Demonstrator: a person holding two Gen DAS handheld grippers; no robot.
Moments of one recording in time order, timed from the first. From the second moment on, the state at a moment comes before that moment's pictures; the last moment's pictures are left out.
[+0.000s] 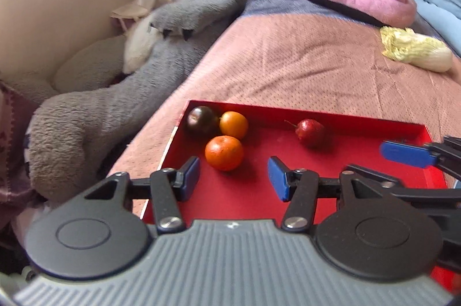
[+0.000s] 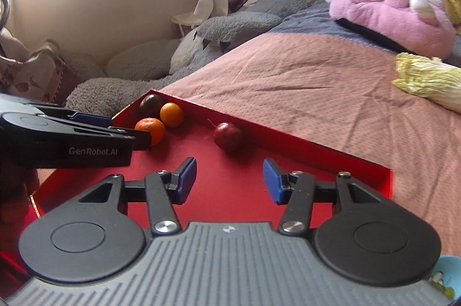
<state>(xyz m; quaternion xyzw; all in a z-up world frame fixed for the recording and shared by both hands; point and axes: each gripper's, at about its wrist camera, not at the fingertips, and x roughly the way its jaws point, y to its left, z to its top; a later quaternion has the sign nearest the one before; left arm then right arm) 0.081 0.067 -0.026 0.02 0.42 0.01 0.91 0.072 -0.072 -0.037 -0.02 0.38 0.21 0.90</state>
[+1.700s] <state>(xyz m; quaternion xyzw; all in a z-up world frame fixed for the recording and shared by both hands) 0.047 0.013 -0.043 0.01 0.39 0.00 0.92 -0.024 -0.135 -0.040 0.01 0.40 0.17 0.90</state>
